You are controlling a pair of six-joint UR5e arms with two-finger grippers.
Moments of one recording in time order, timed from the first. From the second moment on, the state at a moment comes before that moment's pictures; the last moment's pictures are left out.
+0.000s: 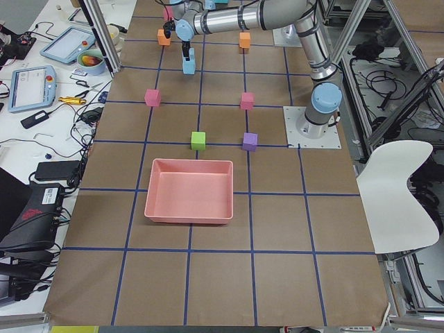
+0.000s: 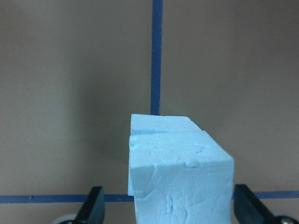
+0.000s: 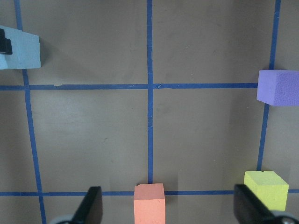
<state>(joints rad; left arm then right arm) -1.89 -2.18 -1.30 -1.25 1.51 -0.35 1.54 -1.49 1.52 -1.53 -1.58 -0.03</state>
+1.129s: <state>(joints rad) -1.62 -1.68 -1.32 -1.67 1.65 0.03 1.54 -1.49 1.53 -1.53 -1.58 -0.03</state>
